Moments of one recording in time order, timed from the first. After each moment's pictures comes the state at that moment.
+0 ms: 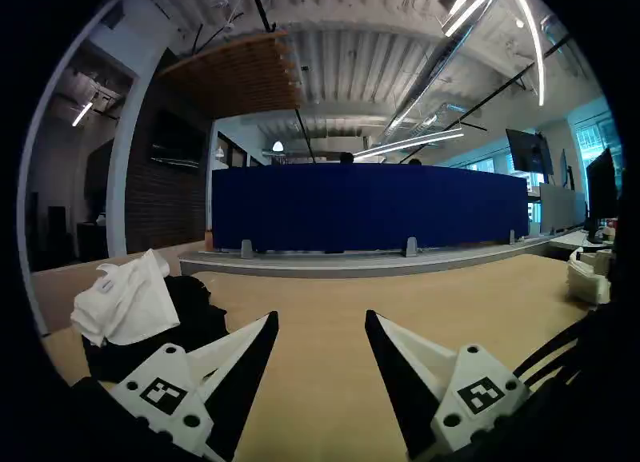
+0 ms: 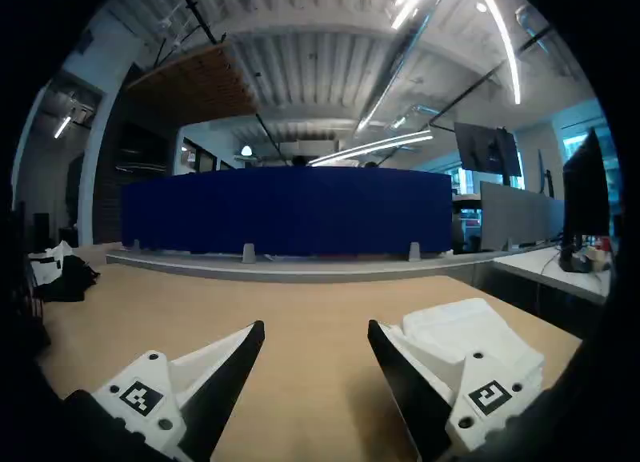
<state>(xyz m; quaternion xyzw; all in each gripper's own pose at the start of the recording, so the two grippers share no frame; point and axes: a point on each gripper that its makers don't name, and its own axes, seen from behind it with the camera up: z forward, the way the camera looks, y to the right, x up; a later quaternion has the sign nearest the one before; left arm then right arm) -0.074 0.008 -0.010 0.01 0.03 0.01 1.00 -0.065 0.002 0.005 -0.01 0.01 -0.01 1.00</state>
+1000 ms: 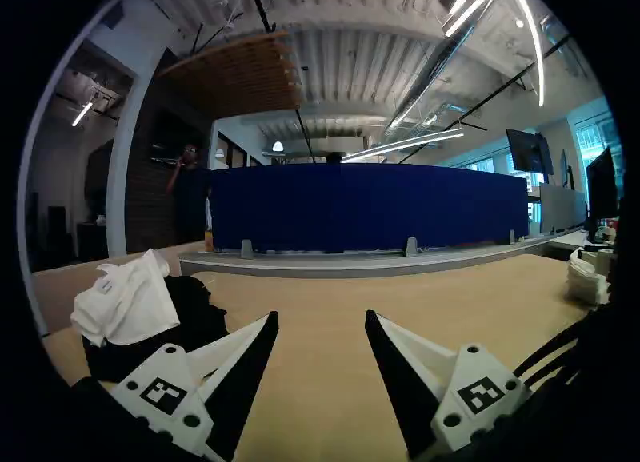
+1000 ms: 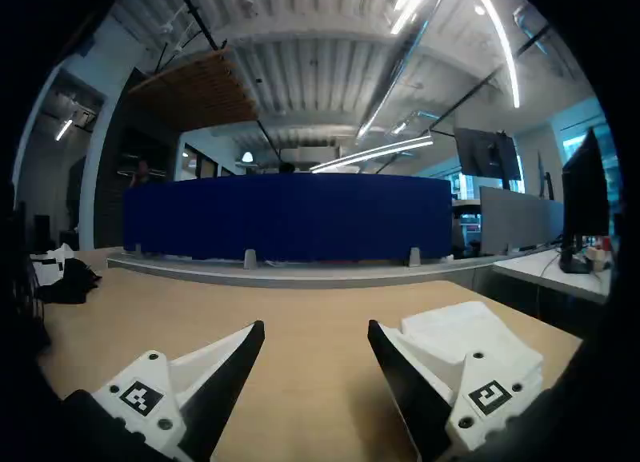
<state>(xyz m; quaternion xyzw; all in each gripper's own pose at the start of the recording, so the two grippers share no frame) -0.075 0.009 -0.010 0.01 0.03 0.01 1.00 -0.063 0.001 0.002 -0.01 0.03 -0.01 1.00</state>
